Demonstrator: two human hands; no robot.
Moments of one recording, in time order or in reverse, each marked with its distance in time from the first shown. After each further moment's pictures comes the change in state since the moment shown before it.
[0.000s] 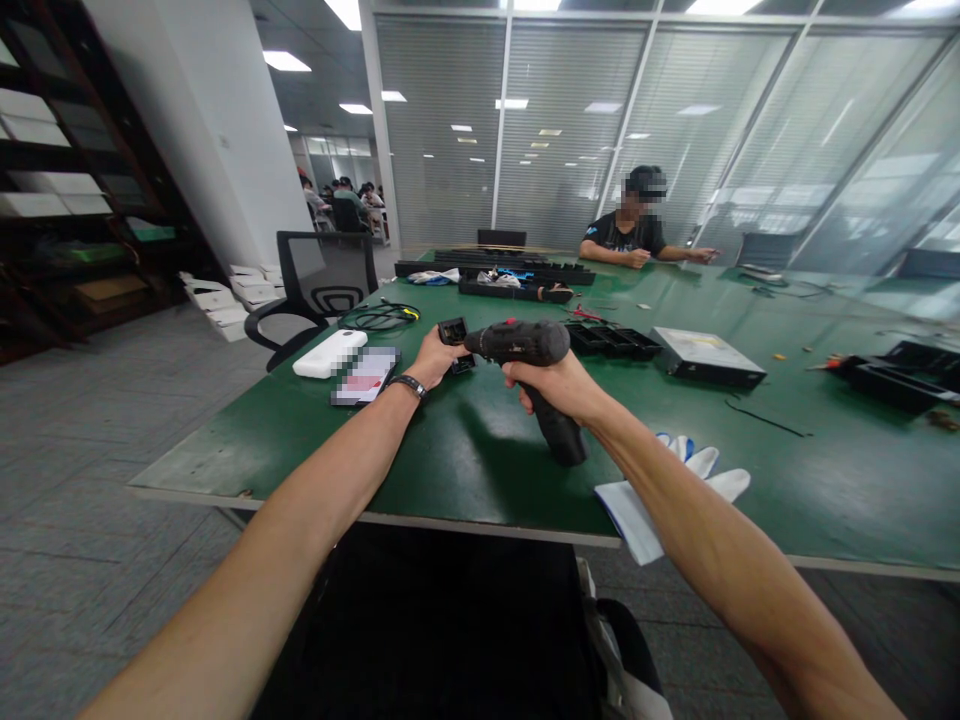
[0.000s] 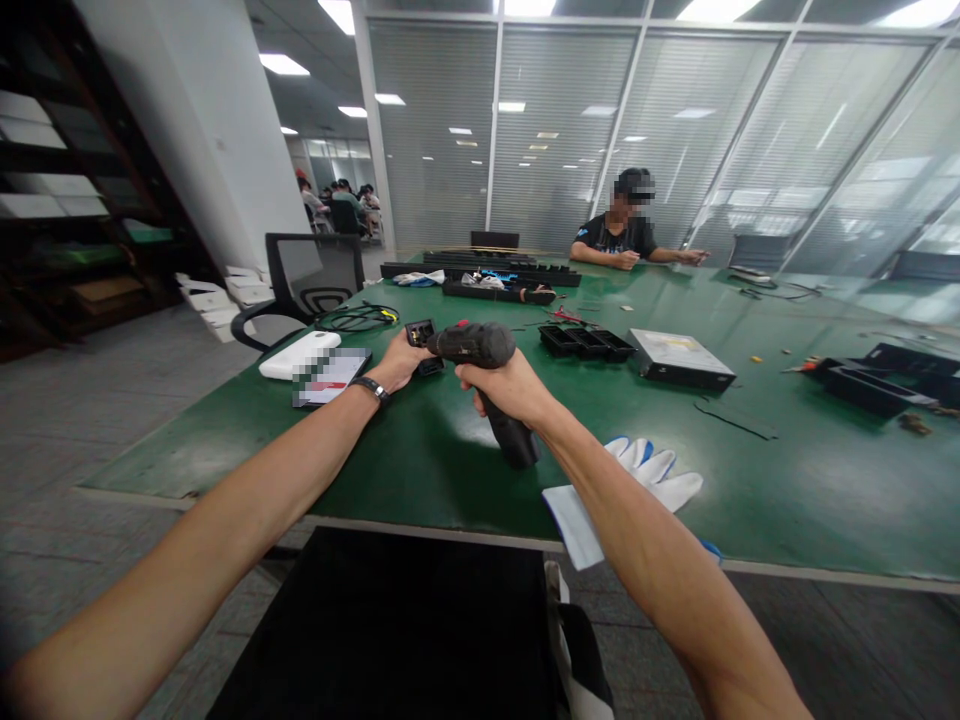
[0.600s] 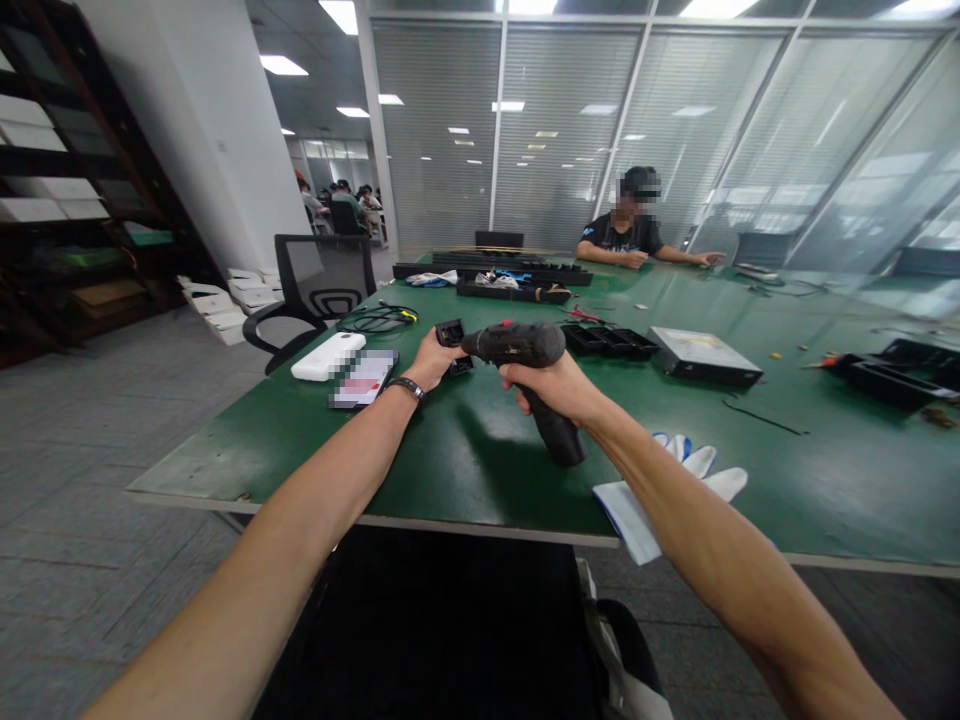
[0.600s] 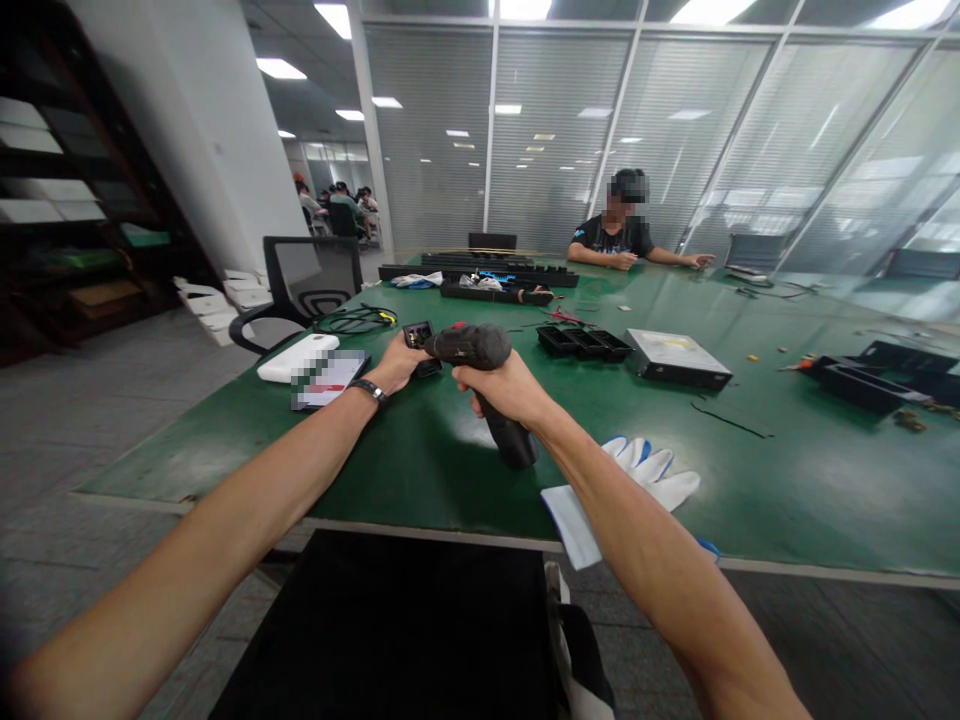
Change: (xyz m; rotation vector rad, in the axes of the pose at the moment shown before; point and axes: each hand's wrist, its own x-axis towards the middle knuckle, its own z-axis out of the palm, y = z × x) left_hand 0.002 -0.003 -0.002 0.007 -0.010 0.018; right_hand 0.000 0.001 -0.001 -0.002 -0.010 -0.018
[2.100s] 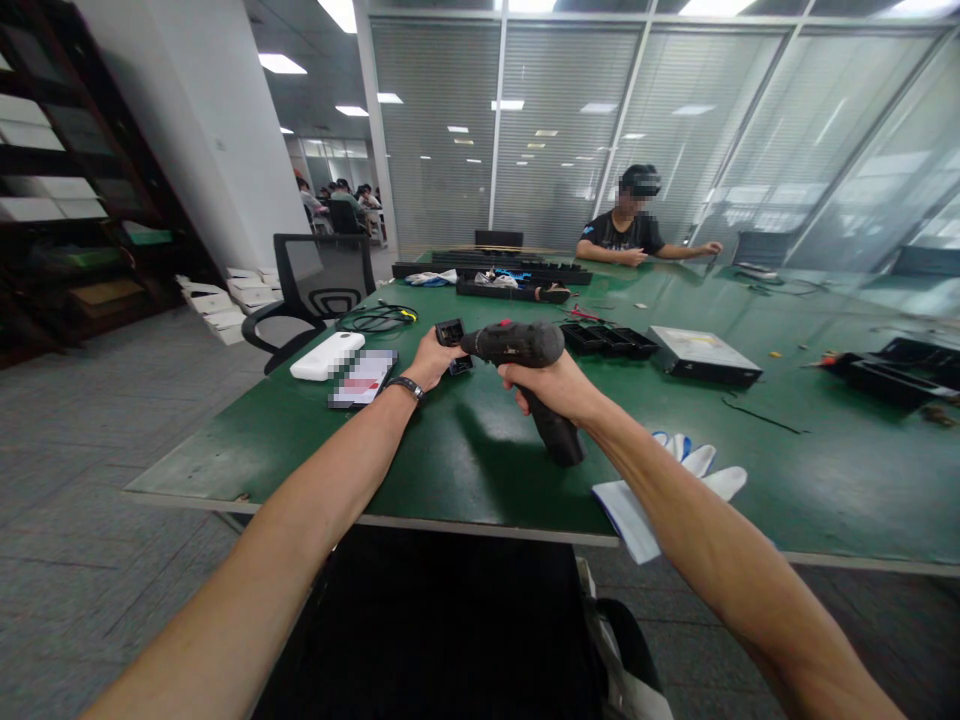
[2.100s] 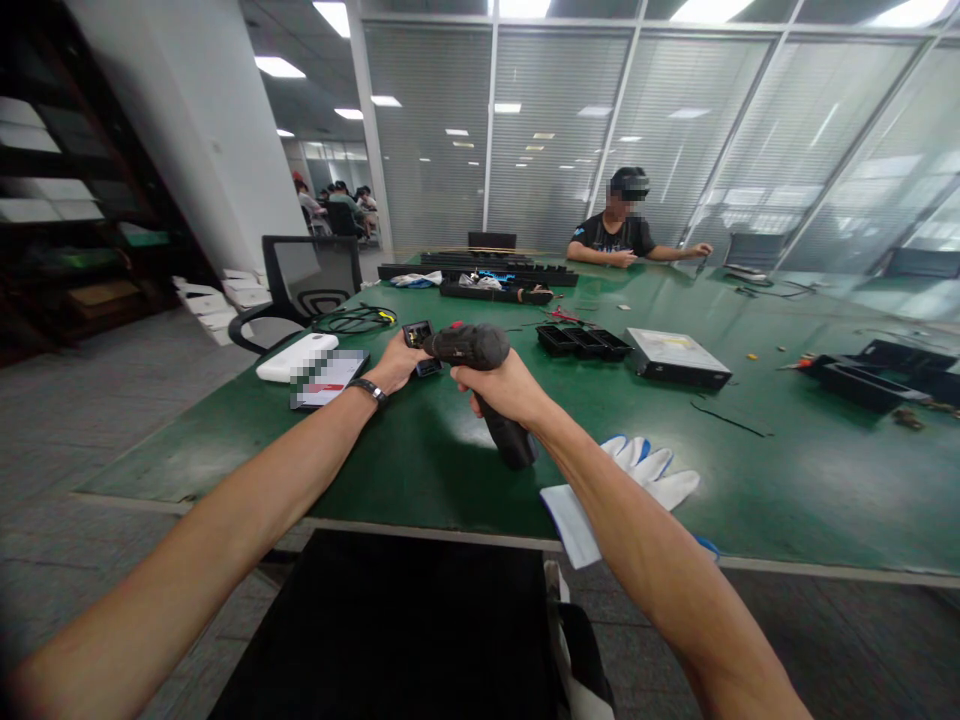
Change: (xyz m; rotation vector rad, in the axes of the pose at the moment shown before) left_hand -0.003 0.003 0.001 -0.003 0.001 -0.003; right_hand 0.001 0.001 0.001 -0.003 -0.004 -0.002
